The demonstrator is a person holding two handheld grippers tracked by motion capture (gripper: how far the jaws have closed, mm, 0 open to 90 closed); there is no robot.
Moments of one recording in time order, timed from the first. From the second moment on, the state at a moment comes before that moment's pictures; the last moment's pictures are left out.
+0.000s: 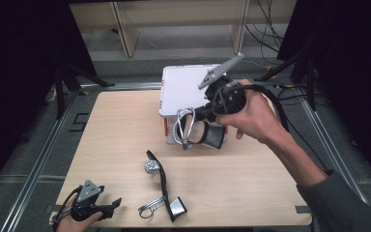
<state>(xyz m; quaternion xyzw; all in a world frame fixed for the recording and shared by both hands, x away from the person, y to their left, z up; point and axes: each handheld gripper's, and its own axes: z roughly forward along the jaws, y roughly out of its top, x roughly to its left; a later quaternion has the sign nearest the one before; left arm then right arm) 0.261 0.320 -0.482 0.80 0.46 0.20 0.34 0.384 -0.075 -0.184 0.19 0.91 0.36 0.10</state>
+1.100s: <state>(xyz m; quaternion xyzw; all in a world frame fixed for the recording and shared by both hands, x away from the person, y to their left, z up) 0.259 0.317 -0.482 0.80 0.45 0.19 0.35 0.568 -0.005 -0.166 0.33 0.84 0.36 0.21</state>
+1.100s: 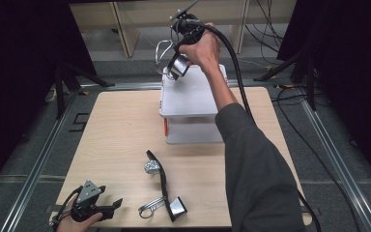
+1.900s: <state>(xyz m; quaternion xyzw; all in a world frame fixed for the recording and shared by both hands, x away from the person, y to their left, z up) 0.258 0.315 -0.481 0.80 0.45 0.19 0.35 0.569 -0.015 -0.221 0.34 0.85 0.36 0.19</state>
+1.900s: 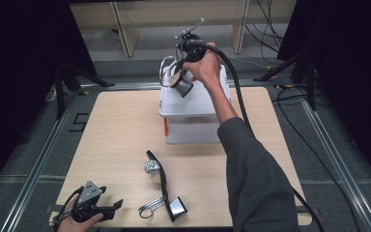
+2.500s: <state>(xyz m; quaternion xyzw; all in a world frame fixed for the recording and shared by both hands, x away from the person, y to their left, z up) 0.257 0.313 -0.481 0.80 0.45 0.19 0.35 0.561 -0.049 -0.267 0.36 0.84 0.39 0.15</state>
